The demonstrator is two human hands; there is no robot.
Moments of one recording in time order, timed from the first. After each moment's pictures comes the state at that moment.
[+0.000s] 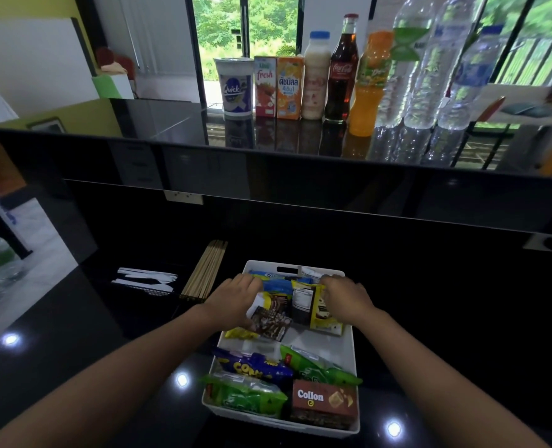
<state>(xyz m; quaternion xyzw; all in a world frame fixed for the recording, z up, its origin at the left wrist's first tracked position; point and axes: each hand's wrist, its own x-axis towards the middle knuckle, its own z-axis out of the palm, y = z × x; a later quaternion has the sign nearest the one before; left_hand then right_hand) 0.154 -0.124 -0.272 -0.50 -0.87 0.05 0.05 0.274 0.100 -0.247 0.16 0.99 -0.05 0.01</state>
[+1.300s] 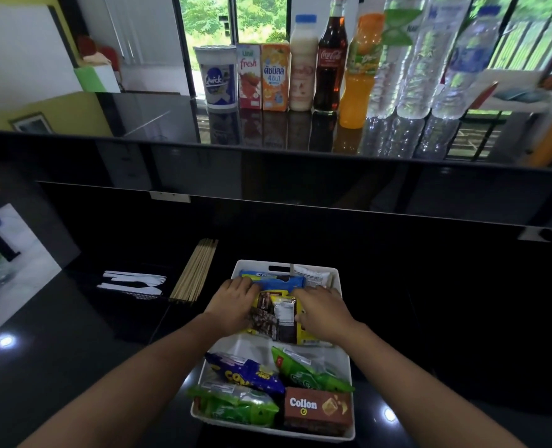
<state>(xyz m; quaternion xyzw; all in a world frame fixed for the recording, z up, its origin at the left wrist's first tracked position) 0.153 -0.104 -0.288 -0.47 -0.88 0.08 0.05 0.274 0.078 -0.268 0.08 1.00 -0.04 0.02</state>
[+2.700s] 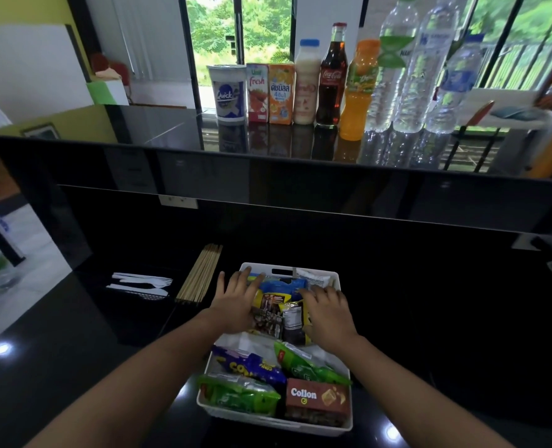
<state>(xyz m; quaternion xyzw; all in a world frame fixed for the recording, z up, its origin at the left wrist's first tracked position) 0.150 -0.106 -0.301 -0.38 -0.92 0.07 0.01 0.293 0.075 -0.283 0.12 0.99 0.02 -0.03</state>
